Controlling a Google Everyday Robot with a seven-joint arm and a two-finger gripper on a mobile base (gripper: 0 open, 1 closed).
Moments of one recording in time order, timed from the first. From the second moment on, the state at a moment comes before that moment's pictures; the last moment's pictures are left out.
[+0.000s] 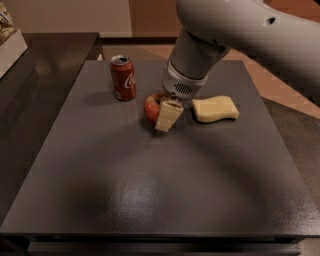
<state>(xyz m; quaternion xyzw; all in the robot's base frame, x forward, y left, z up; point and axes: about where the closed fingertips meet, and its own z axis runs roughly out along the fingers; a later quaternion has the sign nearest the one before) 0.530 -0.014 0.879 -0.65 0.73 0.05 0.17</state>
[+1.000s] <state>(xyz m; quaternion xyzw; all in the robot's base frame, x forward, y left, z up) 0.608 0.044 0.868 -0.60 0.78 0.03 0.19</state>
